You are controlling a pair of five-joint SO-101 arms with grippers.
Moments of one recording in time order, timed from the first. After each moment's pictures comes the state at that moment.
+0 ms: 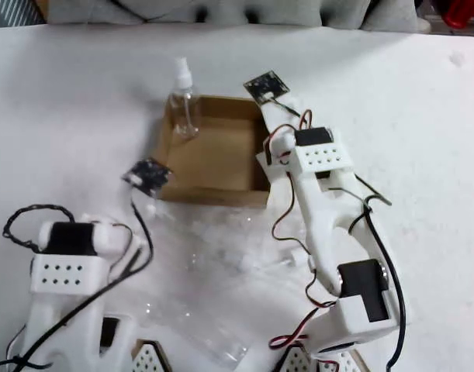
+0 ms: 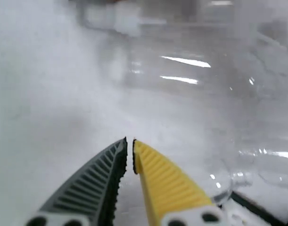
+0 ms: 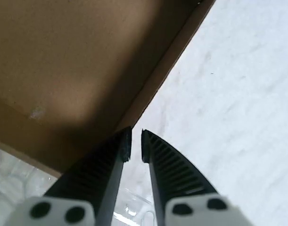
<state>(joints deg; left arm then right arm) -5.8 -51.4 53.8 83.6 -25.0 -13.3 3.0 14.5 58.2 21.4</state>
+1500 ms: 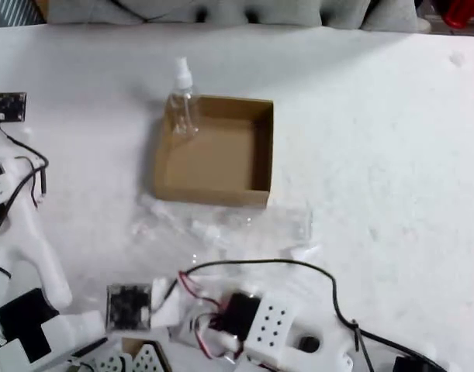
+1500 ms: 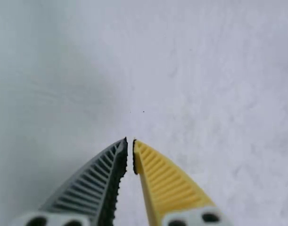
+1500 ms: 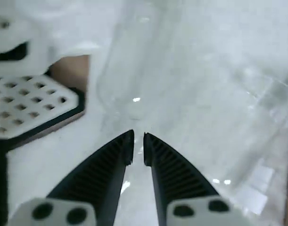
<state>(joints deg) -37.2 -7.5 28.3 51.5 -21.8 -73.4 -41.4 62.9 43.7 27.6</state>
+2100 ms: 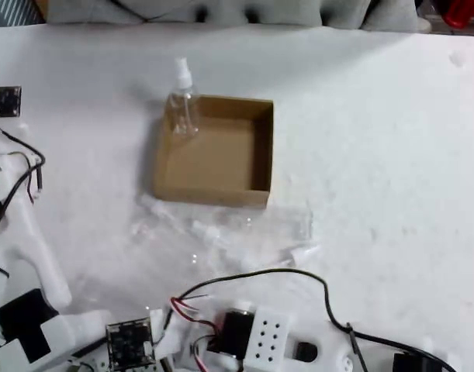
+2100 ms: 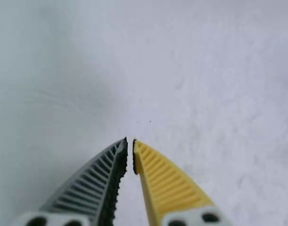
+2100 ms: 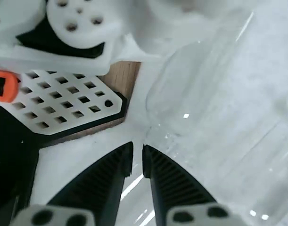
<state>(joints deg) -37.3 -7.5 25.7 51.4 -21.8 -80.0 -41.0 66.5 42.0 28.4</state>
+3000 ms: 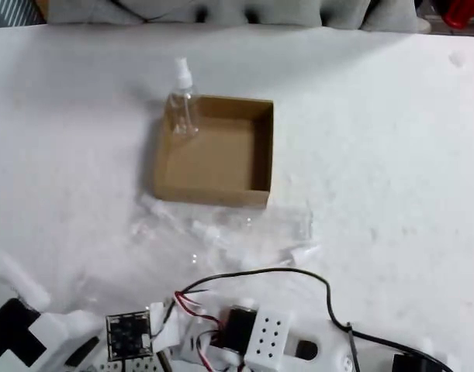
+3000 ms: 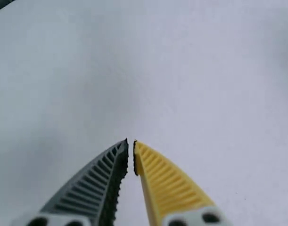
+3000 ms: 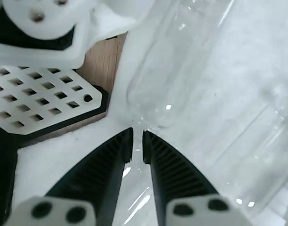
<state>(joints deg) -57.9 -7.0 23.6 37.9 -0.2 -77.3 -41.0 69.0 35.2 28.5</state>
